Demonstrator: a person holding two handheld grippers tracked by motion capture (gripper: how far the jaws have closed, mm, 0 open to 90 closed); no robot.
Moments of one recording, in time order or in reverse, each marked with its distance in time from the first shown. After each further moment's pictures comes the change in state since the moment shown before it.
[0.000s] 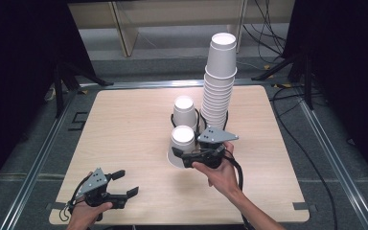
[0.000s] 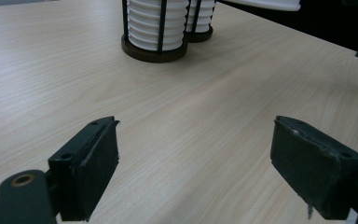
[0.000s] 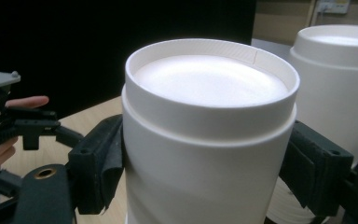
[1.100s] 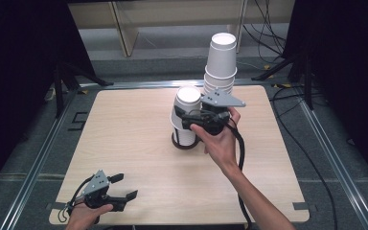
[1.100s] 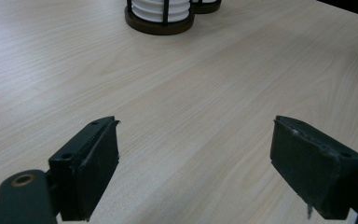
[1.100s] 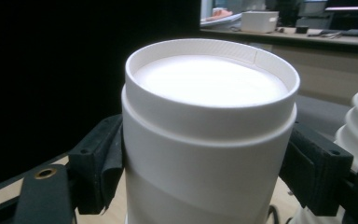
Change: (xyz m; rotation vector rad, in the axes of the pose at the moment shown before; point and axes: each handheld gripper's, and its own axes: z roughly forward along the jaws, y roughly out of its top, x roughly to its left) left arm 0.001 -0.007 0.001 0.078 0.016 0.020; right arm -0.015 0.092 -0.010 -0.122 -0.234 -0.020
